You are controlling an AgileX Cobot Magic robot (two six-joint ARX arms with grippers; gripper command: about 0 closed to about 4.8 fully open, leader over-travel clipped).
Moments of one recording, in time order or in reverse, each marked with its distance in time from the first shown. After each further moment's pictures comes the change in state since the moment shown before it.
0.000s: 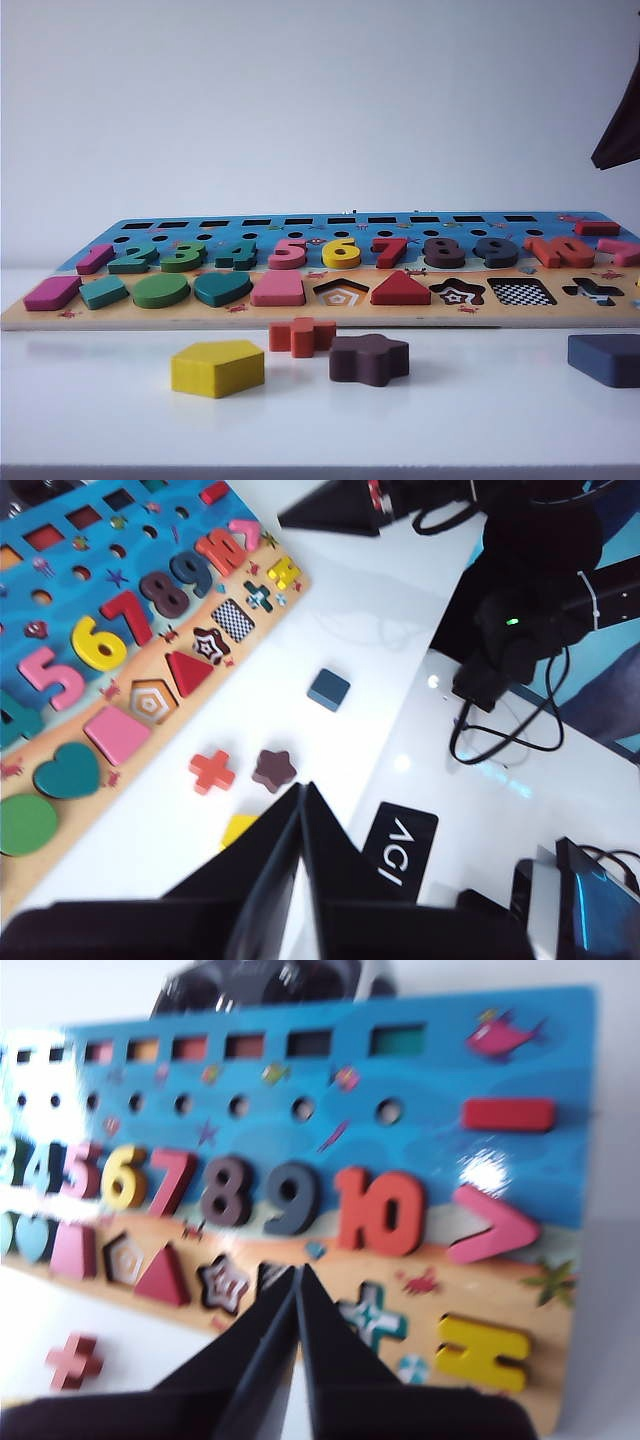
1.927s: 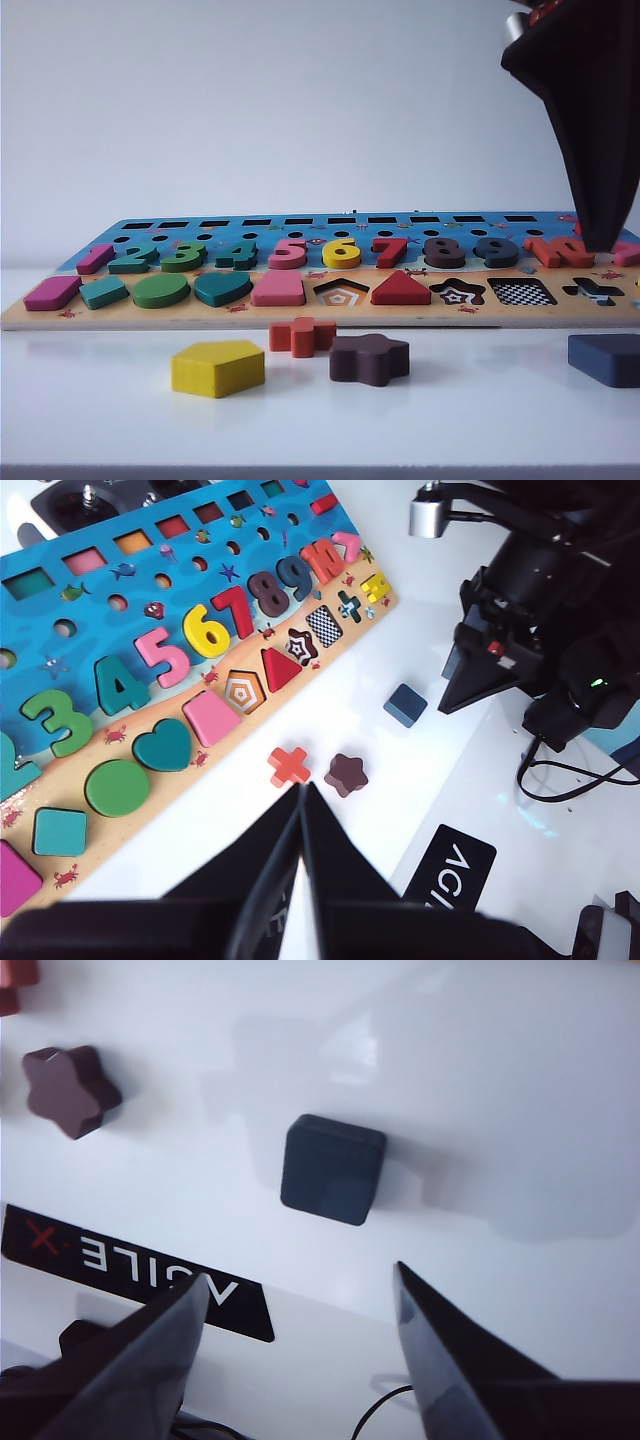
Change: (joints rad) left arm 0.170 0.019 -0.025 0.006 0.008 0.000; right arm 0.320 0.504 0.384 -0.729 -0.112 0.215
